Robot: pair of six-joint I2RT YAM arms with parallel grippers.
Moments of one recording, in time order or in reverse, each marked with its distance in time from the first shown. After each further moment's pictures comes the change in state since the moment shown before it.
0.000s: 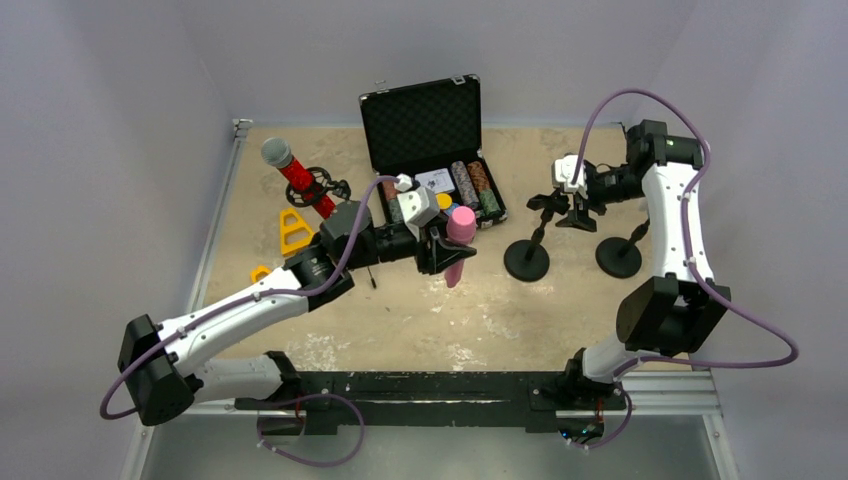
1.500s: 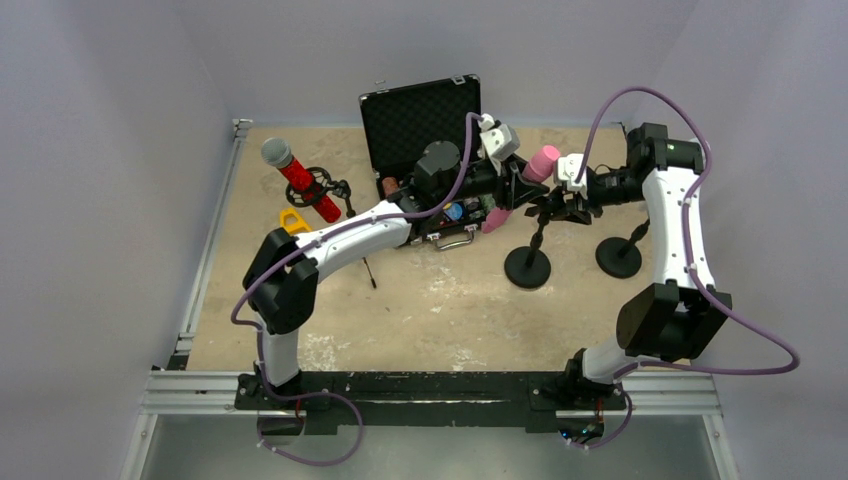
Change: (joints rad) left arm 0.048 0.750 0.622 0.264 0.094 -0.054; right arm 0.005 -0.032 -0.032 0.000 -0.090 0.031
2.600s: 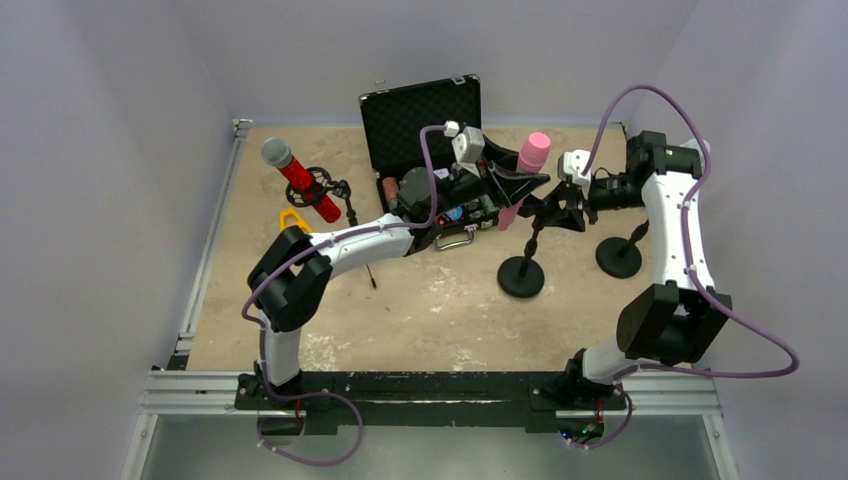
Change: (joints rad) left arm -0.002 0.018 -0.156 0.571 -0.061 -0.246; right arm -0.012 -0.007 -0.048 -0.006 -0.120 0.109
